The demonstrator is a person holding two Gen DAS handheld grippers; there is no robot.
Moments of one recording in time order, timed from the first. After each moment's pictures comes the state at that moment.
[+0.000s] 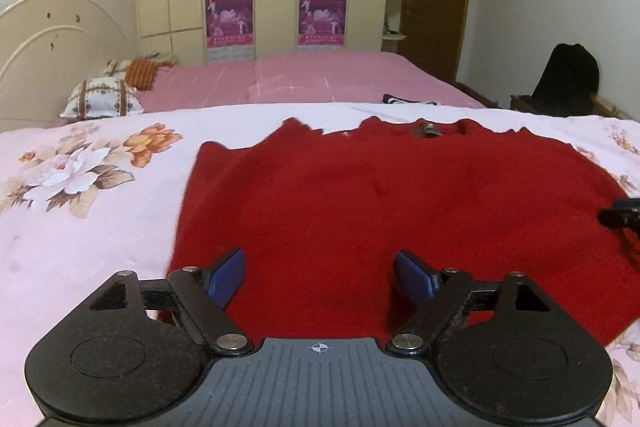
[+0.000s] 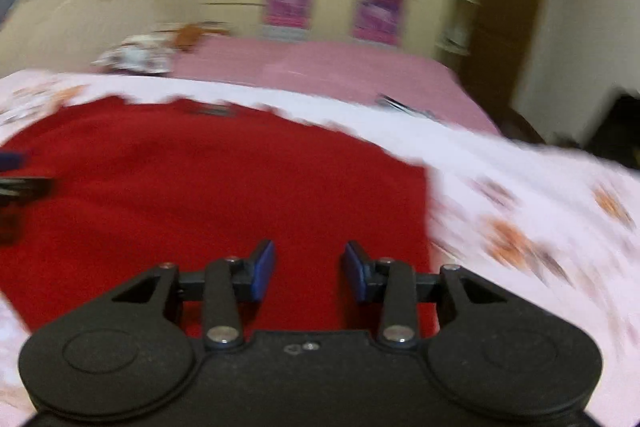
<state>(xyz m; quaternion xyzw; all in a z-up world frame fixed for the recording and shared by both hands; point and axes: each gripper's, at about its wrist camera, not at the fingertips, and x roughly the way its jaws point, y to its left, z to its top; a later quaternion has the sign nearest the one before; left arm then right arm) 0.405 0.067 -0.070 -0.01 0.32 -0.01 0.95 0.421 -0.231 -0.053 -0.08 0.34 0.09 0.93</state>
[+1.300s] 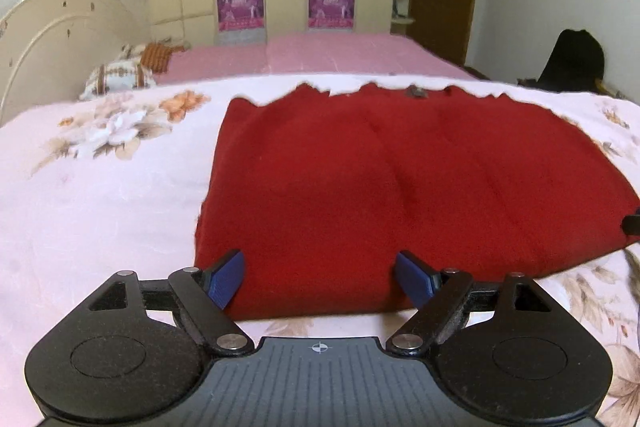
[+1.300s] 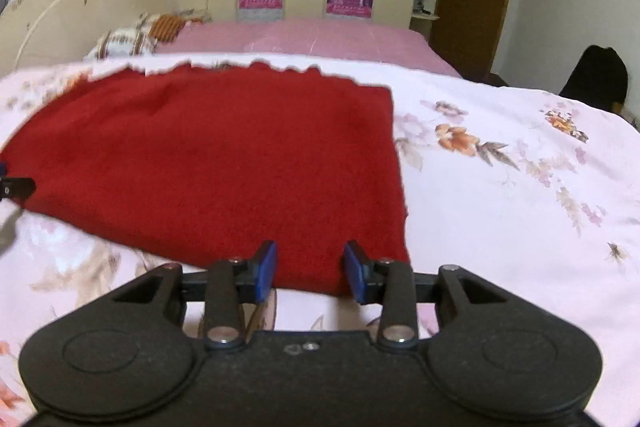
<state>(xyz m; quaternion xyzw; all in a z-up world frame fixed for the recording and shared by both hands) 0.334 0.066 -0.073 0.00 0.35 0.01 0.94 0.350 -0.230 -0.049 -0.07 0.35 0.08 0.93</state>
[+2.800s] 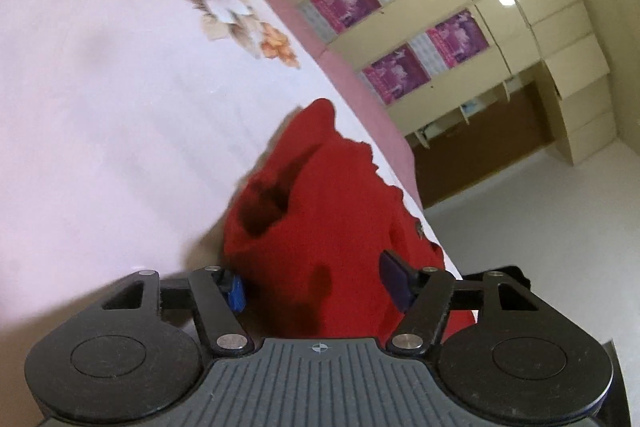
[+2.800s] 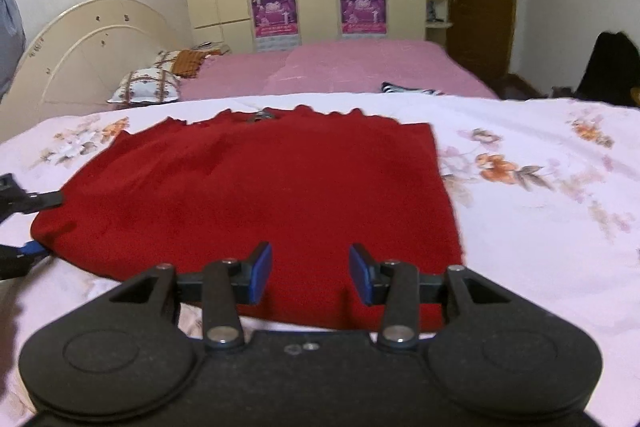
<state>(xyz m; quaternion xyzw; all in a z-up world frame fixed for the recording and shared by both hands) 0.343 0.161 -0.118 -0.45 0.27 0.01 0.85 0.359 -0.196 -0.026 0.01 0.34 0.13 0.93</state>
